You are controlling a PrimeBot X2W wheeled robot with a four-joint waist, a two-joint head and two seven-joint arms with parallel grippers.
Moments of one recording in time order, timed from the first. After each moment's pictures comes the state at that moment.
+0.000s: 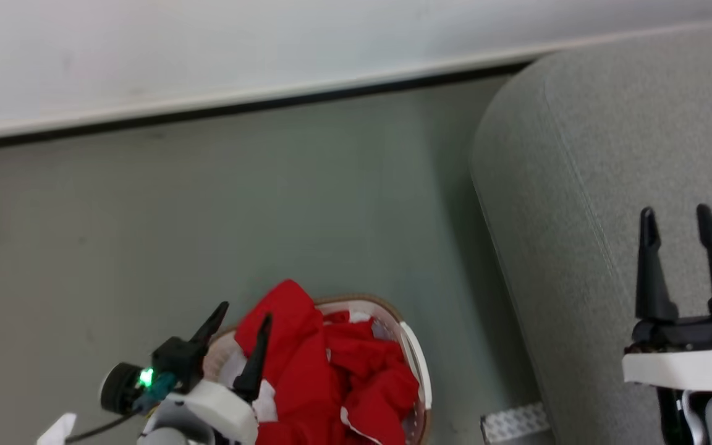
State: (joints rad) left arm -0.25 0.11 -0.16 0.43 -0.06 -0.12 -0.26; right arm -0.23 -0.05 -0.03 0.04 0.24 0.13 -0.26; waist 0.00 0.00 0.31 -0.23
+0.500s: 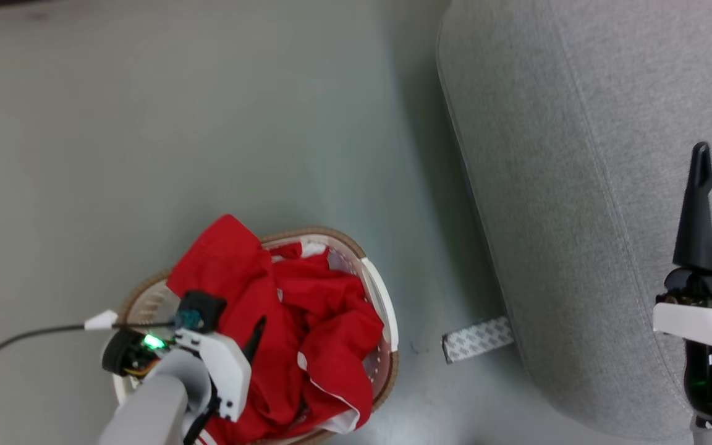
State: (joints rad) left arm -0.56 0.20 -0.43 0.87 -0.18 -0.13 -0.09; right arm -0.34 -0.05 -0.08 -0.02 0.29 0.13 -0.26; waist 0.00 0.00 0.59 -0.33
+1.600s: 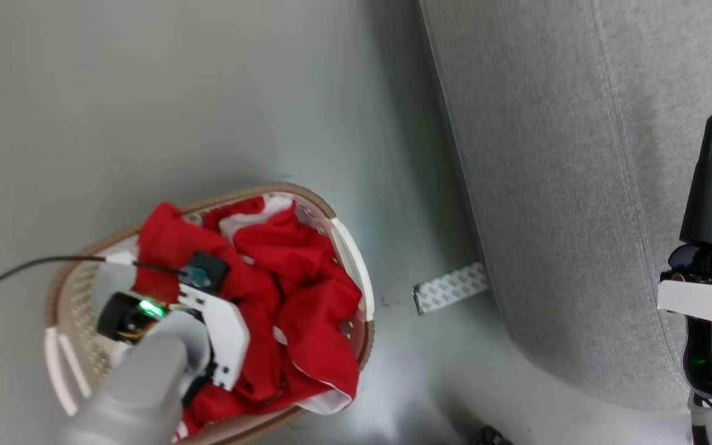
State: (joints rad) left arm -0.81 0.25 -0.82 1.09 -0.46 -0.13 -0.01; right arm -0.40 -0.05 -0.07 0.00 0.38 0.13 -0.26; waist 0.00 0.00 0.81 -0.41
